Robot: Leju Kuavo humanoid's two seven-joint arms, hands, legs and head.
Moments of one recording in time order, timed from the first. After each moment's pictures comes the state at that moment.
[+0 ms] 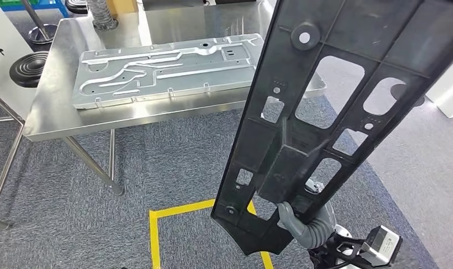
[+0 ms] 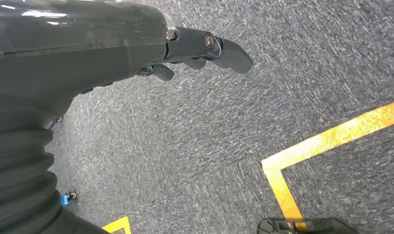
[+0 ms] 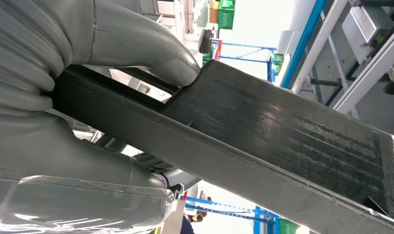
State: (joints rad) left arm -0.07 -0.11 0.77 -0.19 -1.12 0.09 0.03; right arm 0.07 -0.03 0.16 -1.86 -0.15 0.46 -0.53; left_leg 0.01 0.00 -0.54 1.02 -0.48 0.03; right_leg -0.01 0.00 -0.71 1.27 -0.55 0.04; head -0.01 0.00
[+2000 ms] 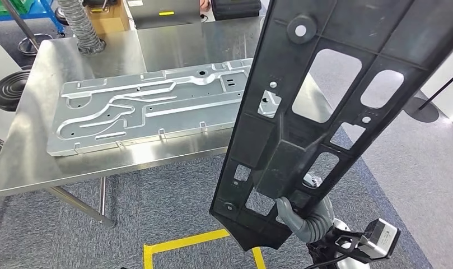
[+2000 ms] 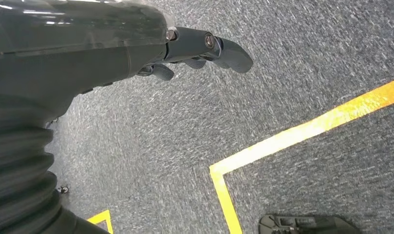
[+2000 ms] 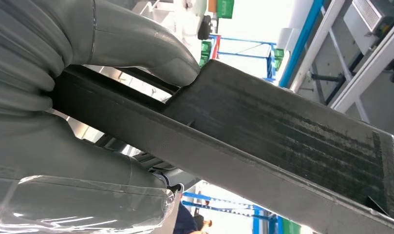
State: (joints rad) left arm -0.07 -0.12 0.80 -0.19 -1.12 0.09 0.04; right arm 0.03 -0.03 0.16 -1.84 -0.17 0.47 -0.51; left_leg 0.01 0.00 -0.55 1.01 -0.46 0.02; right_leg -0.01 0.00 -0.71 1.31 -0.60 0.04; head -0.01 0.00
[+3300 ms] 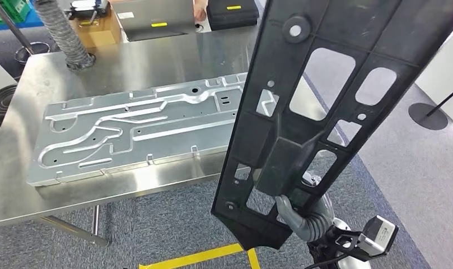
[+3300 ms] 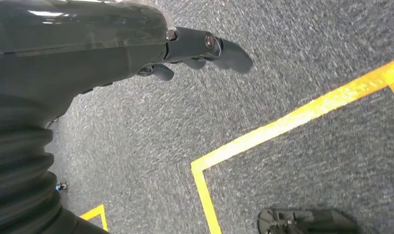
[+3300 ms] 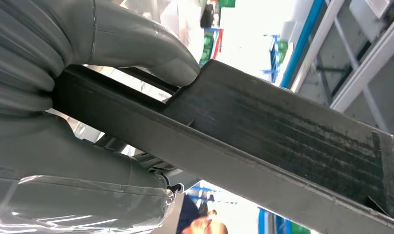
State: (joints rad) left arm -0.07 -0.13 0.81 -0.19 -1.14 0.09 0.05; right arm 0.03 -0.03 0.16 -1.84 -0.17 0.47 -0.49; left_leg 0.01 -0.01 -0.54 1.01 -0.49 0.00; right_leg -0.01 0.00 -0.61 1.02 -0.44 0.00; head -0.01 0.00
